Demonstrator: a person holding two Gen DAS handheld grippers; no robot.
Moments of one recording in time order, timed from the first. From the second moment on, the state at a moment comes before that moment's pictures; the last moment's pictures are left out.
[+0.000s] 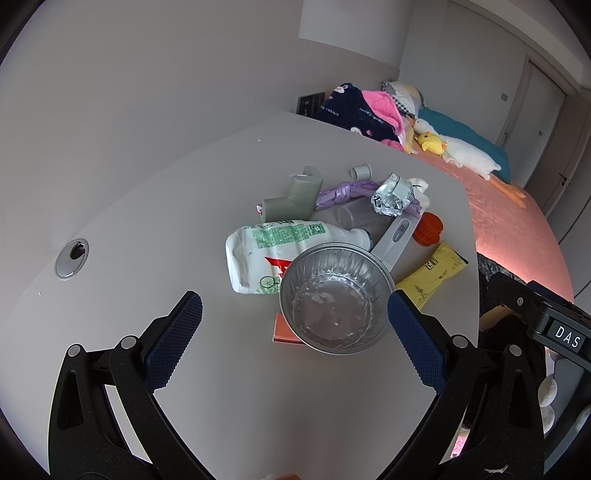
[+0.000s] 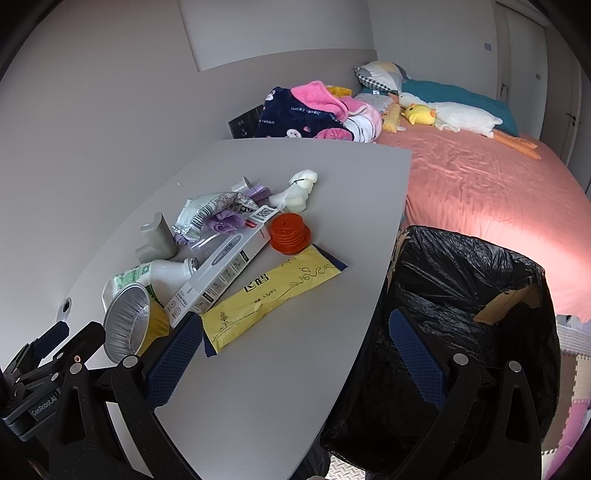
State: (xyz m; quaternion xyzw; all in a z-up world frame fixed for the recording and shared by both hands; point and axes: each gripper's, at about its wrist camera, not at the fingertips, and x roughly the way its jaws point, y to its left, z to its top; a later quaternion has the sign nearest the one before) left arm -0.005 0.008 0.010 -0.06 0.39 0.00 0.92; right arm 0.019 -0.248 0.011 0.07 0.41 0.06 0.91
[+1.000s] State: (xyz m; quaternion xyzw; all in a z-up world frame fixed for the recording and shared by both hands) left arm -0.003 0.005 0.003 -0.05 0.40 -0.01 0.92; right arm 0.019 -0.252 0.003 0.08 0.41 0.06 0.91
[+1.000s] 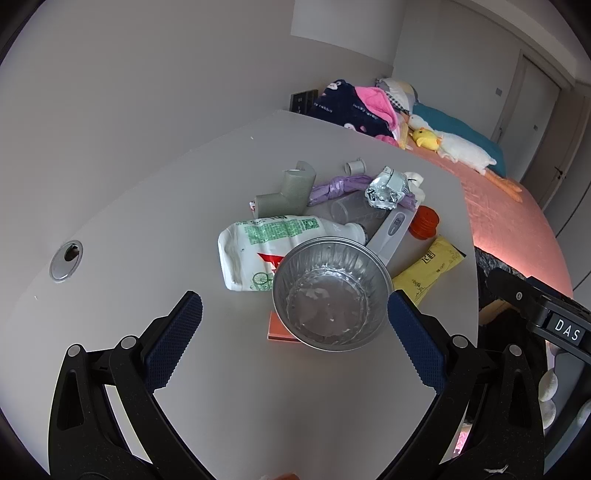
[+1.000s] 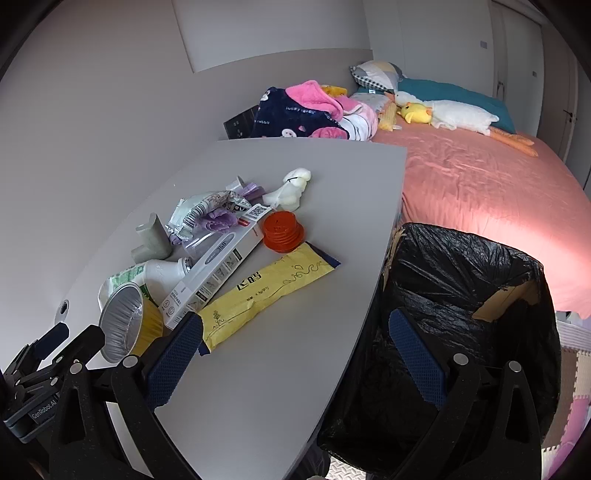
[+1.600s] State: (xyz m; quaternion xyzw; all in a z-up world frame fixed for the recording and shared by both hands) left arm 0.028 0.017 -0.013 -0.06 0.42 0.01 0.90; right arm 0.055 -0.243 -0.027 0.10 0.45 0.07 0.89
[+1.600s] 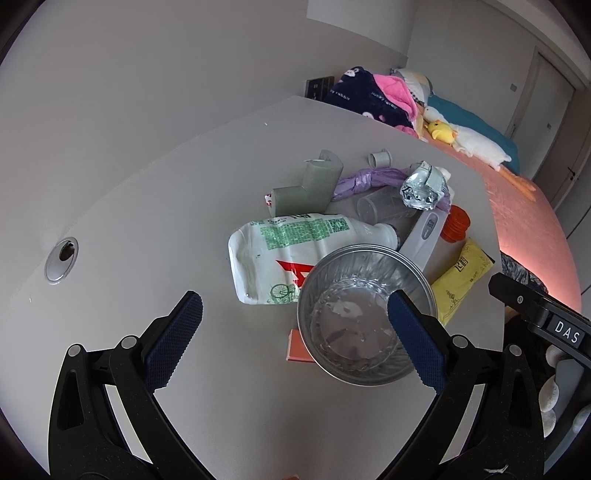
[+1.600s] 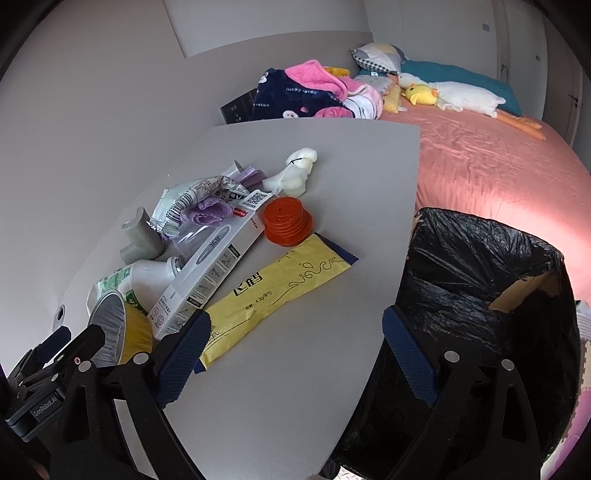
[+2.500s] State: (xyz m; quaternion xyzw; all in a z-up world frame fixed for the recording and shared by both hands) left arm 0.040 0.016 -0.029 -0.06 0.45 -0.03 0.89; right arm 0.059 -0.229 -0.038 0.17 0.47 0.13 0.86
